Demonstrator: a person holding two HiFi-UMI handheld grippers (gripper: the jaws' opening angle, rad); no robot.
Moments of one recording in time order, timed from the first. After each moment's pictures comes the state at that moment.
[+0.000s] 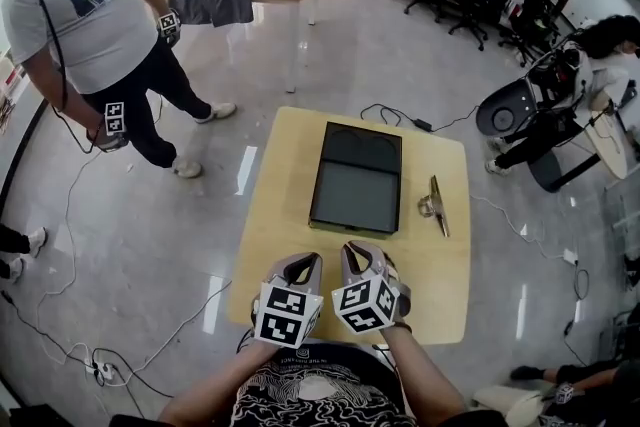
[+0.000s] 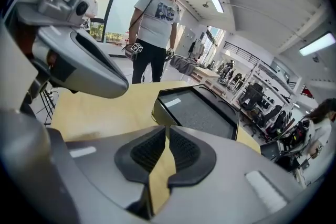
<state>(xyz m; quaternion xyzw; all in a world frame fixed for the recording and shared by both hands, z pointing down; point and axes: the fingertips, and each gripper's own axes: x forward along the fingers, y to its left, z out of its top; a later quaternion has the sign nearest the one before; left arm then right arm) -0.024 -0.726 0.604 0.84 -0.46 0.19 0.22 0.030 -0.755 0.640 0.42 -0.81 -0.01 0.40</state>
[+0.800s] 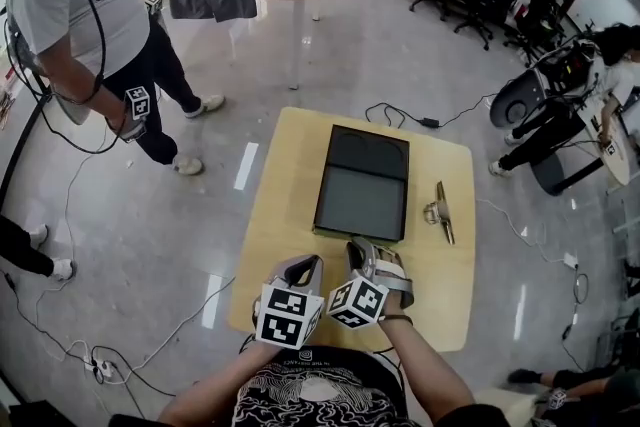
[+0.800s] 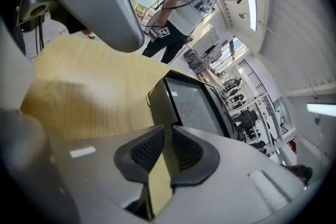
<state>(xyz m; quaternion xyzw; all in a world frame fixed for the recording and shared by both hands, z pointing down) -0.044 -0.819 0.644 0.83 -0.46 0.19 0.24 0.019 -0.862 0.713 0.37 -0.74 -0.17 0.53</state>
